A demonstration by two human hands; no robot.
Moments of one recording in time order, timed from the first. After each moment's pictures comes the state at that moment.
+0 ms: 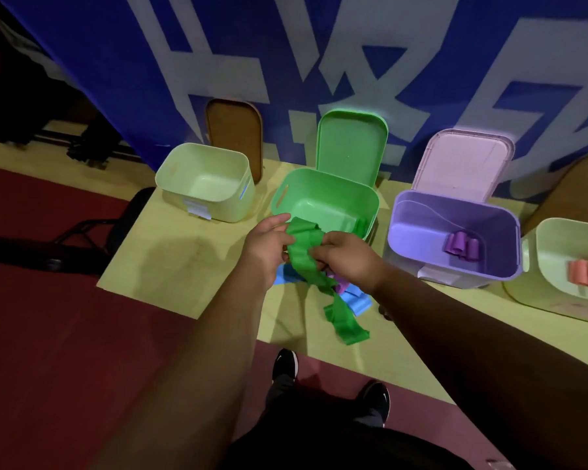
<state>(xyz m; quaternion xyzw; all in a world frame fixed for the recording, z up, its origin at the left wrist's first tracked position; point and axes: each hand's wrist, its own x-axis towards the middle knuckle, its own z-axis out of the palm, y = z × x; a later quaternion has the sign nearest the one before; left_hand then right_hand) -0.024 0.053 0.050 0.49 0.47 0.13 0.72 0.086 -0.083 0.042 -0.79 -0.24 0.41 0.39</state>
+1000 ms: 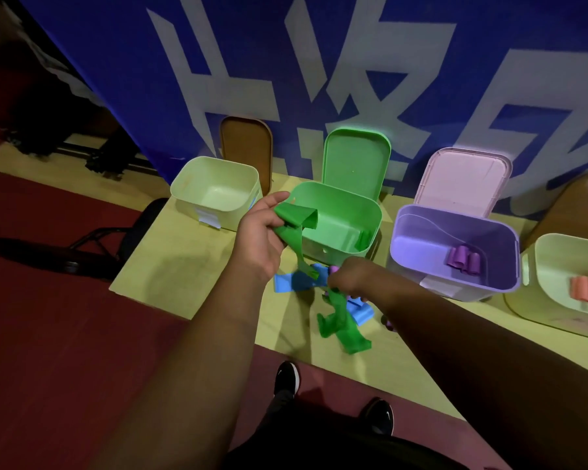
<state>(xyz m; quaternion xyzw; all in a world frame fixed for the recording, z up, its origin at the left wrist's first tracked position) -0.028 0.048 0.119 0.38 0.37 0.25 0.81 0.084 -0.088 0.066 -0.85 -0.29 0.43 0.07</state>
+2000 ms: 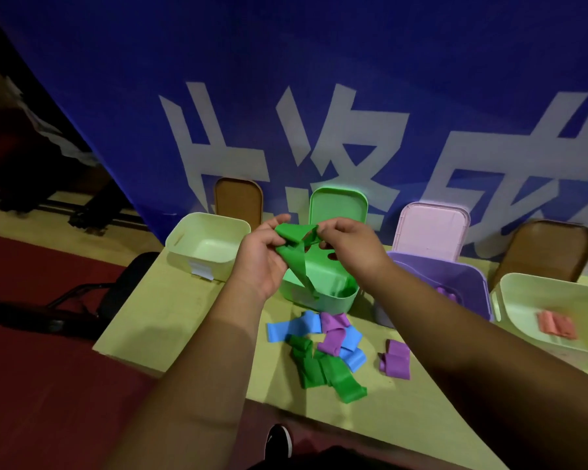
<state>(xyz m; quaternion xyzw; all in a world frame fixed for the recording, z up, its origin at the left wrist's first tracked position) -0.007 0.063 0.162 0.35 0.29 0.23 0.86 0.107 -0.067 0.167 -0.74 -0.20 0.27 0.59</state>
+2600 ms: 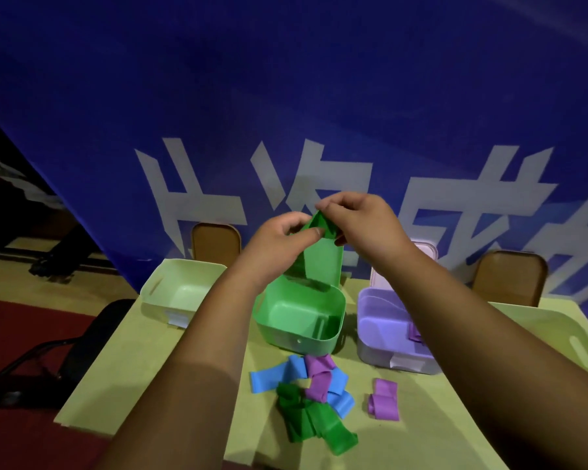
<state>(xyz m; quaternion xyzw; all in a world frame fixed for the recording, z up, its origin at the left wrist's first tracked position) 0.042 0.058 0.264 0.80 0.19 0.12 0.56 0.150 -0.088 0.287 -0.76 -0.28 0.14 0.57</state>
